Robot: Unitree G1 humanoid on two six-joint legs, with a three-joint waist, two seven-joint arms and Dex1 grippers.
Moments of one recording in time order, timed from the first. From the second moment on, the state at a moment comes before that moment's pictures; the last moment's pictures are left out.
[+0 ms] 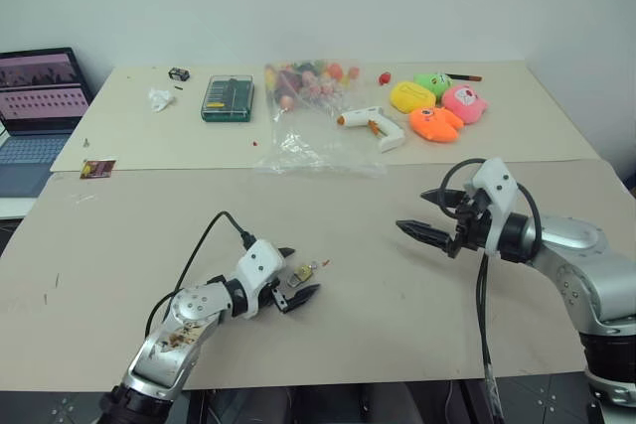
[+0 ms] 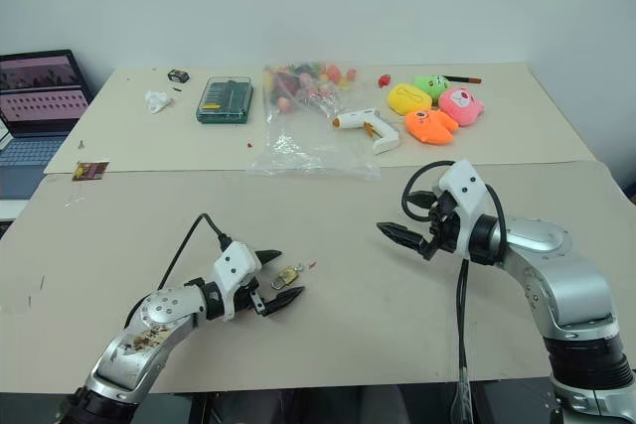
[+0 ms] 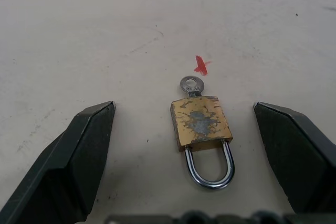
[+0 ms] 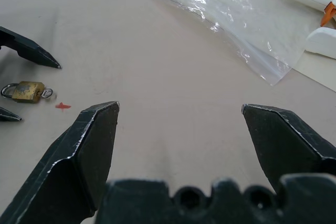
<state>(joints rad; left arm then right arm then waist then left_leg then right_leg) -0.03 0.49 -0.21 -0.34 -0.19 0.39 -0.66 -0.30 -0.76 -0.10 -0.33 0.49 0.69 0.79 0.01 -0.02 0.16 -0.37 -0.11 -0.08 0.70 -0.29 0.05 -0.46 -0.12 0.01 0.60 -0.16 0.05</state>
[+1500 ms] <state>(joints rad) 0.05 0.74 -0.09 -0.15 0.59 -0.90 -0.16 -0.37 -0.44 0.07 -0.38 0.84 0.94 0.77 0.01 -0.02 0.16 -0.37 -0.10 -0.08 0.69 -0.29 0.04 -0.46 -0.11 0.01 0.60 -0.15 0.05</state>
